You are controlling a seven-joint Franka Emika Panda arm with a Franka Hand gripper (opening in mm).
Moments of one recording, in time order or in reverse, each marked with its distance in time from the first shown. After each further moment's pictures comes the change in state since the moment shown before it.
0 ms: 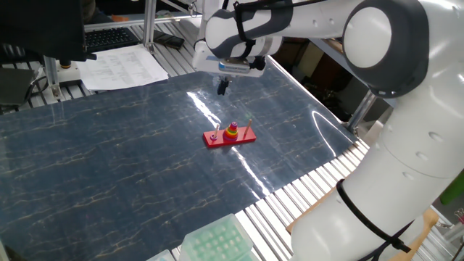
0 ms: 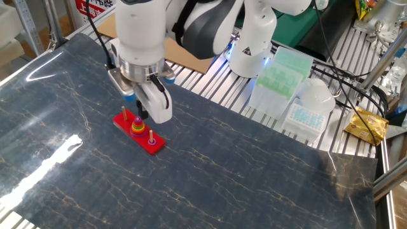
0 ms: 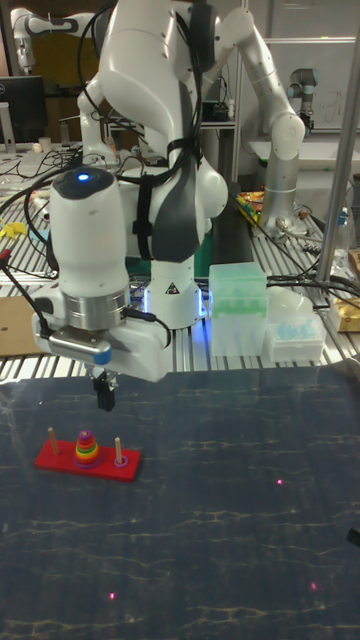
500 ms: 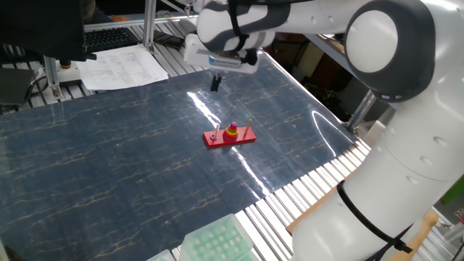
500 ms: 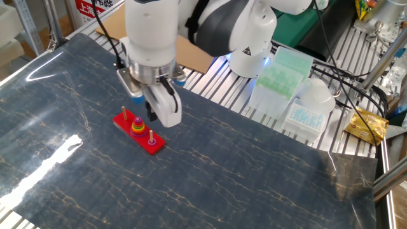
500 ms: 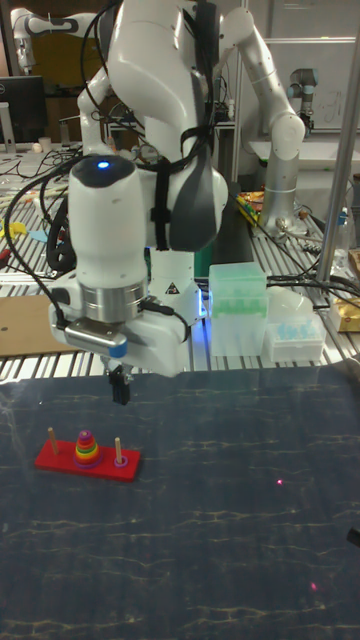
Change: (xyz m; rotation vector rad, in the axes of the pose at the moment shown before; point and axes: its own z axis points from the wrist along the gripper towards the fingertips) arm 0.005 0.020 -0.013 0.006 0.010 0.042
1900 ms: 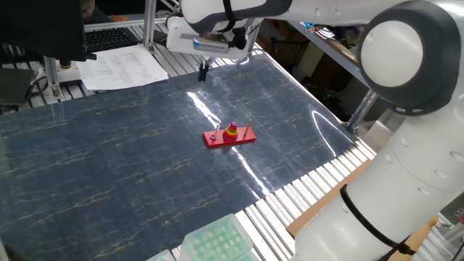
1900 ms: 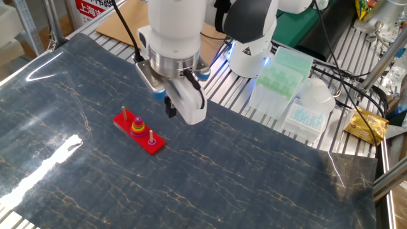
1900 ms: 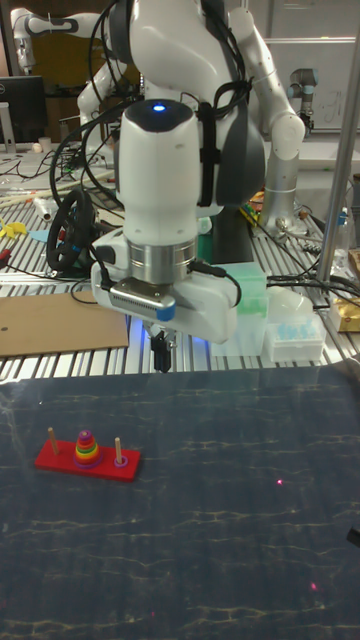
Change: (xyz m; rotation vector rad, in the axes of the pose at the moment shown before) arm 0.027 0.053 -0.058 0.020 0.034 0.017
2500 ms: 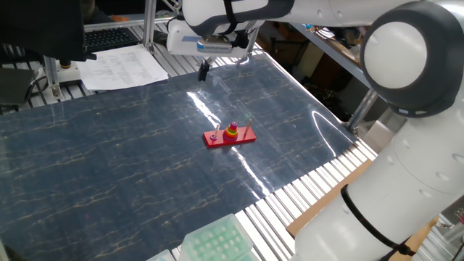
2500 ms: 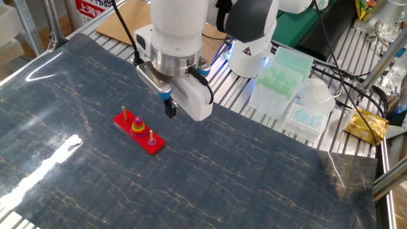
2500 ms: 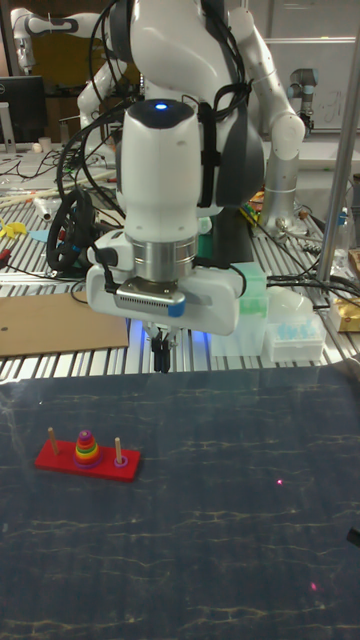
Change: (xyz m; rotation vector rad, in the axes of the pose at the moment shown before) arm 0.000 0.000 0.000 -0.008 -0.031 -0.170
